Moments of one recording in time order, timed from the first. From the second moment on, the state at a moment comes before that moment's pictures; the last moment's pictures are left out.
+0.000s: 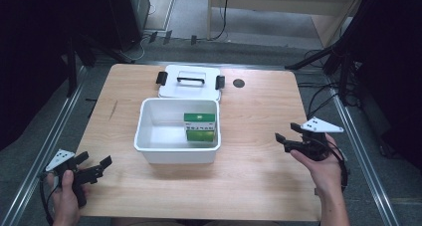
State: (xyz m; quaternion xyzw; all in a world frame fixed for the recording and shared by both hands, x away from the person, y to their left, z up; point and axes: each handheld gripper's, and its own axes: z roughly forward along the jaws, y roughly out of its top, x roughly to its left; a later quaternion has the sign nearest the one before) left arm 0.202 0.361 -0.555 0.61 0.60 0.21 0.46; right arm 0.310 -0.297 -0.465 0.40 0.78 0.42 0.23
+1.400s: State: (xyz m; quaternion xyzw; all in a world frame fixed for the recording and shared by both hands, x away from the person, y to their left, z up) left arm 0.203 0.360 -0.555 0.61 0.60 0.21 0.46; right arm 0.229 -0.363 -0.545 0.48 0.64 0.52 0.28
